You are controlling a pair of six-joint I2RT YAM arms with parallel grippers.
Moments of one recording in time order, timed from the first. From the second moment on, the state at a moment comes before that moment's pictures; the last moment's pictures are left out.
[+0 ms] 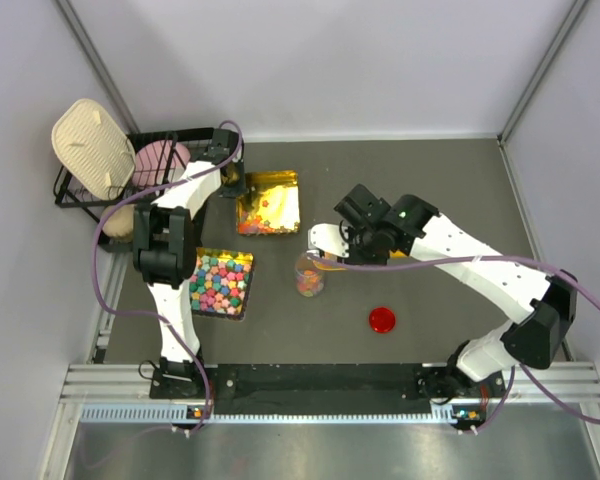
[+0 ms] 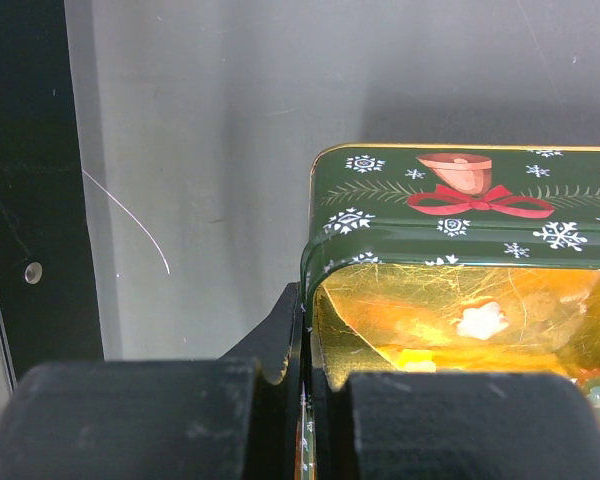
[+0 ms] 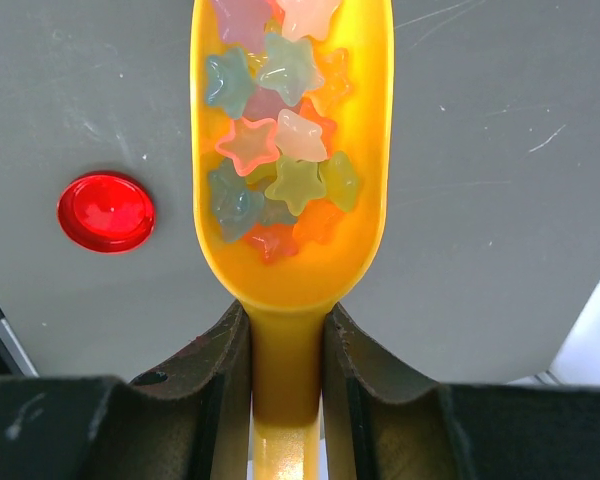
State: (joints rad) left arm -0.16 2.07 1.71 -0.61 -0.09 -0.21; right arm 0.87 1.47 1.46 -1.15 0.09 -0.76
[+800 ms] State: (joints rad) left arm -0.16 2.07 1.71 -0.61 -0.08 -0.21; right arm 0.90 1.52 1.52 -1.22 0.16 -0.80
